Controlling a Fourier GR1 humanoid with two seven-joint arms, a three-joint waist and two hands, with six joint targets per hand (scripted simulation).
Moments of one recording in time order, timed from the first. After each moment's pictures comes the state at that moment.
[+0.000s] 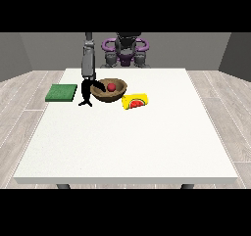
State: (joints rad) left arm -1.13 0.81 0.39 -1.03 0.43 -0.28 -0.03; right arm -0.60 -0.12 -0.30 -0.83 -0.18 -0.09 -0.39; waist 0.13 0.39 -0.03
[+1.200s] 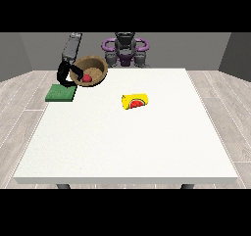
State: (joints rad) left arm -0.93 0.94 0.50 -0.73 0.40 -0.40 -0.21; right arm -0.67 -0.33 -0.12 -0.94 0.03 -0.12 0.19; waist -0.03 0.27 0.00
